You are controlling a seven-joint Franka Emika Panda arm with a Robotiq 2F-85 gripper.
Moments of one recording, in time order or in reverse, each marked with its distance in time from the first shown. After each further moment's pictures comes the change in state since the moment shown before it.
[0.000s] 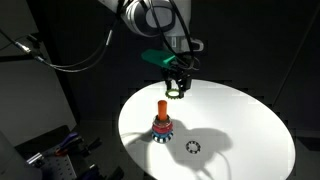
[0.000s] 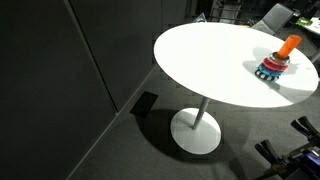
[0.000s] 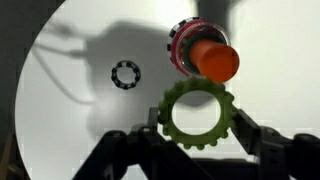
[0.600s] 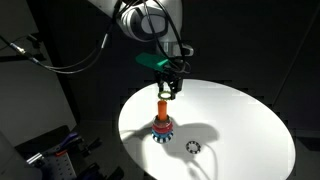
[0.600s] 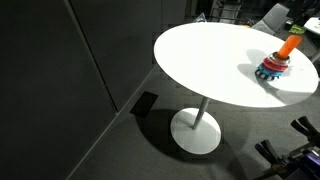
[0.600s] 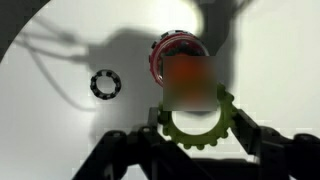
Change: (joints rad) arm 0.033 0.000 0.024 -0.044 -0.007 -0.001 0.000
